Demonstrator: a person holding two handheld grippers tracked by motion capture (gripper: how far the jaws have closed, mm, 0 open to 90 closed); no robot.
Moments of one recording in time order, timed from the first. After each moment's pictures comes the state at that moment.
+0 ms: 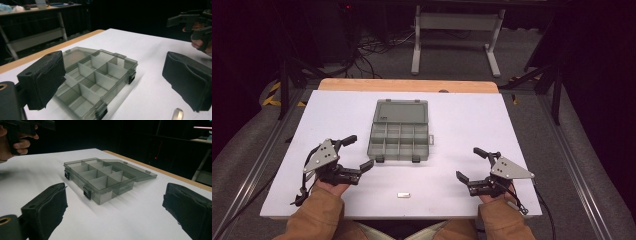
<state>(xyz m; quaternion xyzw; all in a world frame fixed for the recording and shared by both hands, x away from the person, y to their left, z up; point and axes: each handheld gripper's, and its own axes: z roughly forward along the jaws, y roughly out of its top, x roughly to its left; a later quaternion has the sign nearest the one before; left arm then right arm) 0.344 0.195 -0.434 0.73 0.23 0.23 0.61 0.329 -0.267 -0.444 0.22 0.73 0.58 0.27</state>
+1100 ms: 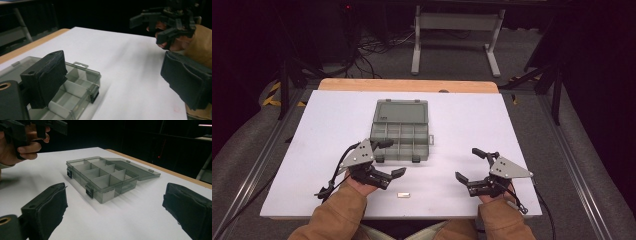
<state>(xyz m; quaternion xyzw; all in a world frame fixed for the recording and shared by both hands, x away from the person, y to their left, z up) 0.352 0.119 -0.425 0.77 0.14 0.14 0.60 0.330 -0.266 -0.446 0.22 0.74 0.58 0.26</state>
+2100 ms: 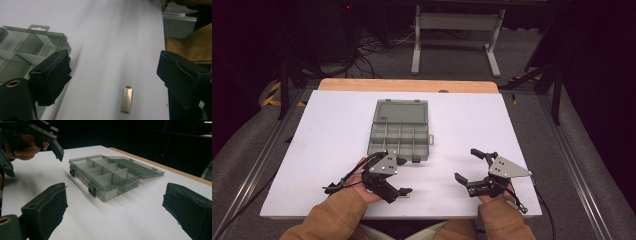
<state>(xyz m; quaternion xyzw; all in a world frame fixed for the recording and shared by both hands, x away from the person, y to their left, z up) 0.346 0.086 -0.427 0.90 0.06 0.08 0.41 0.332 -0.265 -0.448 0.21 0.75 0.58 0.25</state>
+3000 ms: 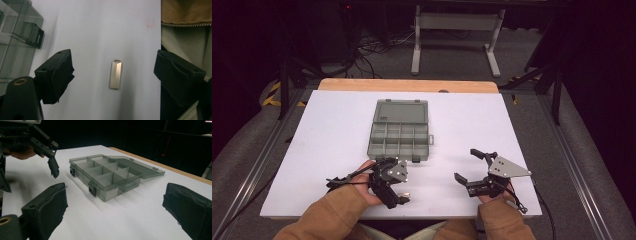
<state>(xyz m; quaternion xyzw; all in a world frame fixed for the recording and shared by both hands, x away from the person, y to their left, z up) 0.346 0.066 -0.434 0.96 0.04 0.04 0.28 0.332 -0.265 -0.448 0.21 0.75 0.58 0.25</state>
